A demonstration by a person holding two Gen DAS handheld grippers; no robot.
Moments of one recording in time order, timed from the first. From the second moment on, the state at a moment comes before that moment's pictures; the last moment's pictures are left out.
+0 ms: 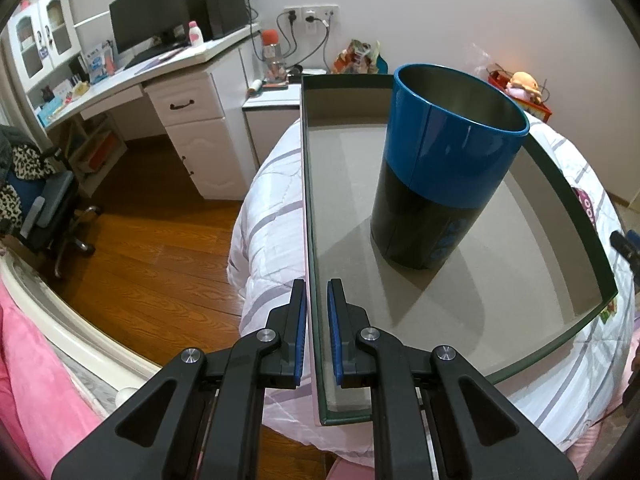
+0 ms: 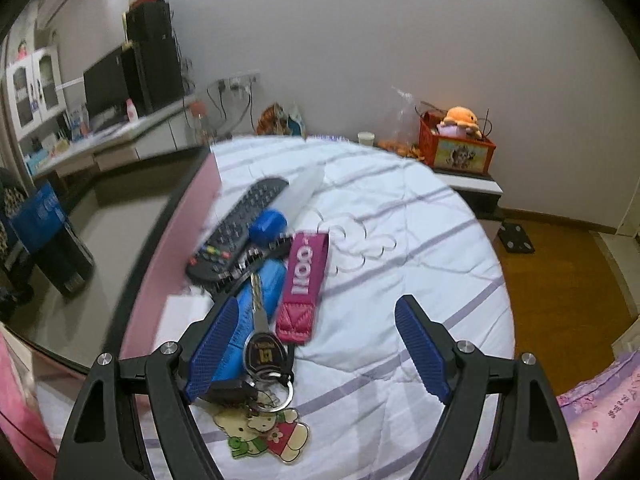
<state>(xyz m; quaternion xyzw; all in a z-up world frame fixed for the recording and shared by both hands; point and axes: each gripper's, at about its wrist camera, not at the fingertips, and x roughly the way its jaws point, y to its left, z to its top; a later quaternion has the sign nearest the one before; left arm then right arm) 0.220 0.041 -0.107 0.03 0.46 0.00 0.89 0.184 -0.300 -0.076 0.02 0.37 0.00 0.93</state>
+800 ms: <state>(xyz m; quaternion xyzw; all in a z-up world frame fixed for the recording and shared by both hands) 0.222 0.035 -0.108 0.04 0.46 0.00 0.89 0.161 -0.279 -0.094 0.04 0.39 0.05 0.92</state>
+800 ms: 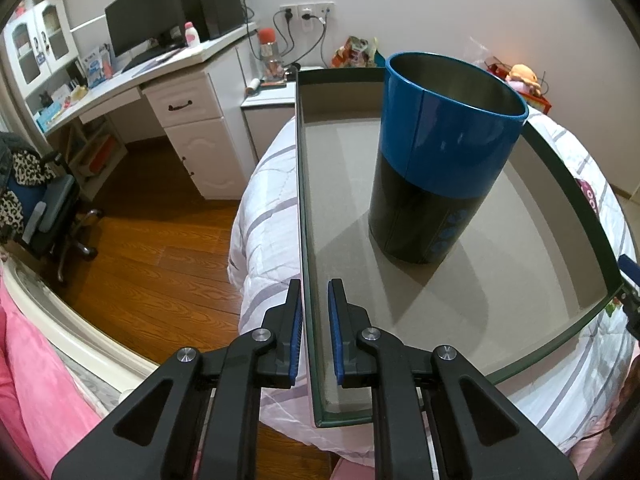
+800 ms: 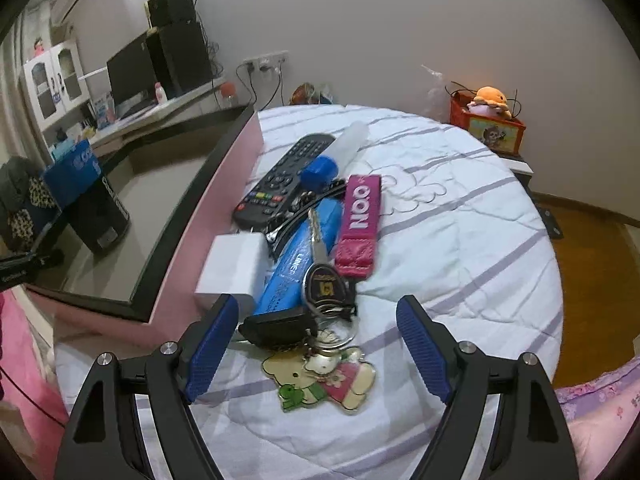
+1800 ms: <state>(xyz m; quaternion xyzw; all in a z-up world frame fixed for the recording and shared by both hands) 0.225 0.037 -0.113 0.04 0.46 -0.01 0.89 0.166 -0.303 -0.110 -0.04 0.40 0.06 0.91</state>
